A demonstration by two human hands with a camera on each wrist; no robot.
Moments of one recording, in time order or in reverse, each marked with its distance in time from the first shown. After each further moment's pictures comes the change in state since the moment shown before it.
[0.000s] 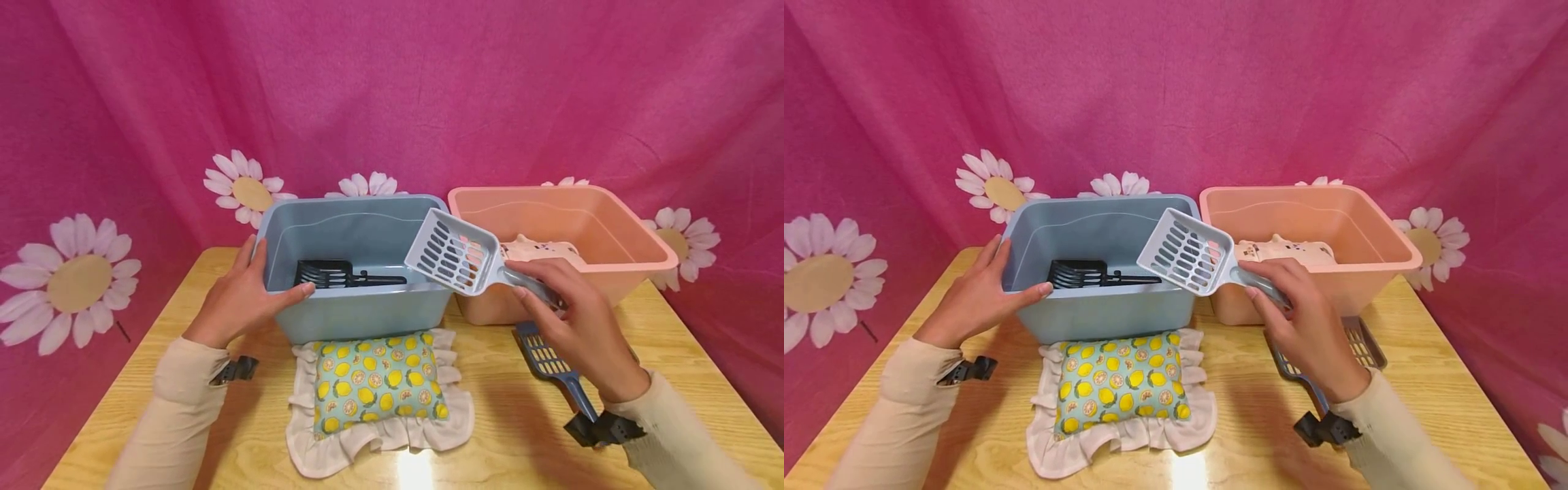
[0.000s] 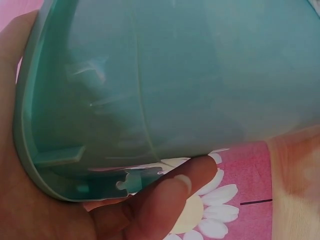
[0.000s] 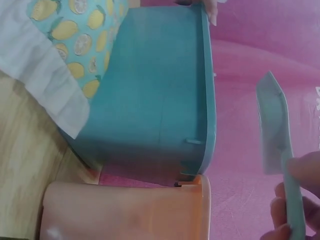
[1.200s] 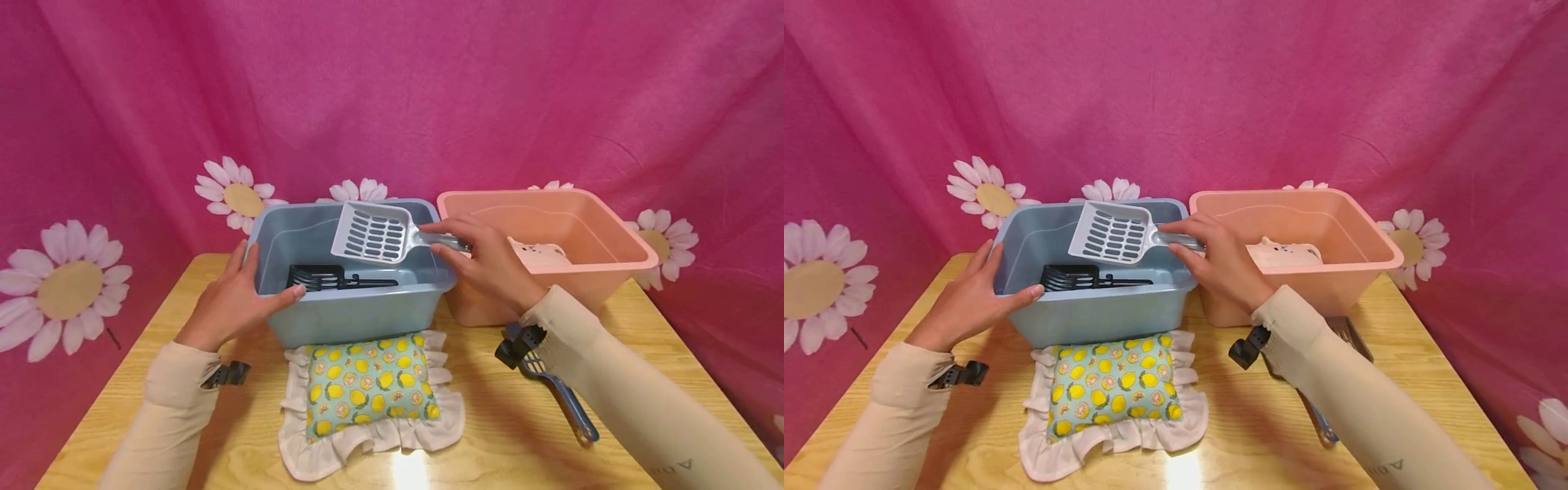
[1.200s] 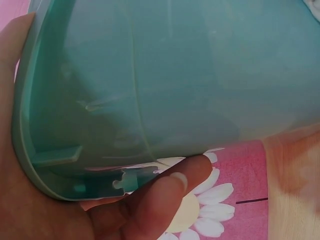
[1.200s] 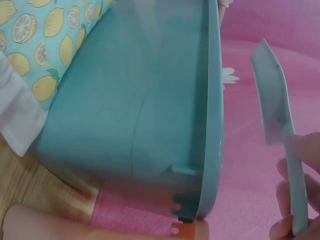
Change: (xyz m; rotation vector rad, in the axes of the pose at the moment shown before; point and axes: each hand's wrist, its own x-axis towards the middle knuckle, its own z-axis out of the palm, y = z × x) left_hand 0.000 0.007 -0.002 0.010 -0.047 -0.045; right_hand 0.081 0.015 0.052 0.161 -0.229 -0.007
